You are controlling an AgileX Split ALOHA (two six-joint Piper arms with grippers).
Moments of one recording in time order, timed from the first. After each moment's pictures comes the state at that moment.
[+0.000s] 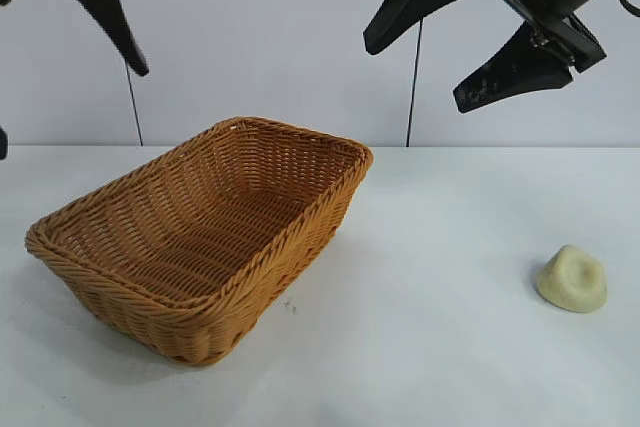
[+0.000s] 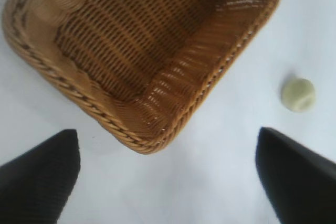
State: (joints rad) left arm -0.49 1.32 -1.01 -0.10 0.80 -0.91; right arm 0.24 1.55 -1.12 0.74 0.73 -0.31
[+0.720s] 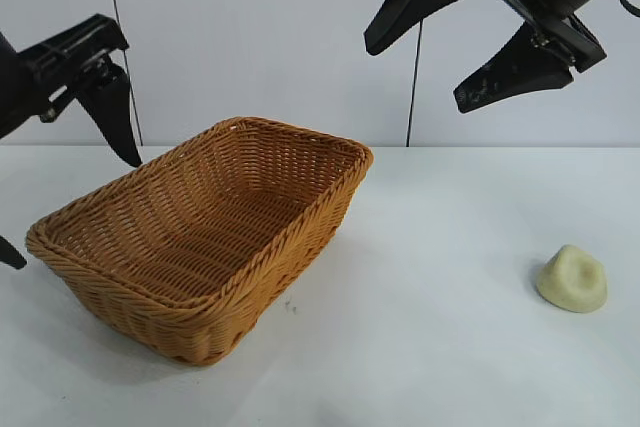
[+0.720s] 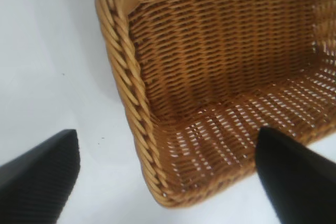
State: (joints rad) left arm -0.44 1.49 -0.89 -0.11 0.64 -1.26; right arm 0.24 1.55 -1.12 0.74 0.73 -0.31
